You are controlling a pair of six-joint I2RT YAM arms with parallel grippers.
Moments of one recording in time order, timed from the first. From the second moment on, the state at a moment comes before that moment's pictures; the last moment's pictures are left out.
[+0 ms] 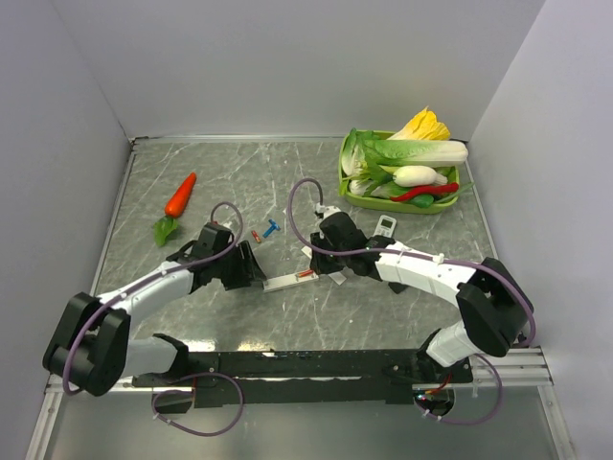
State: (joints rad) left arm -0.43 1.23 0.56 -0.25 0.25 -0.74; right arm 0.78 1.47 0.88 -0.25 0.01 0.49
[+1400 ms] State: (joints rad) left arm -0.47 1.41 0.63 -0.24 0.35 -0.70; right arm 0.77 1.51 0.85 -0.20 0.00 0.60
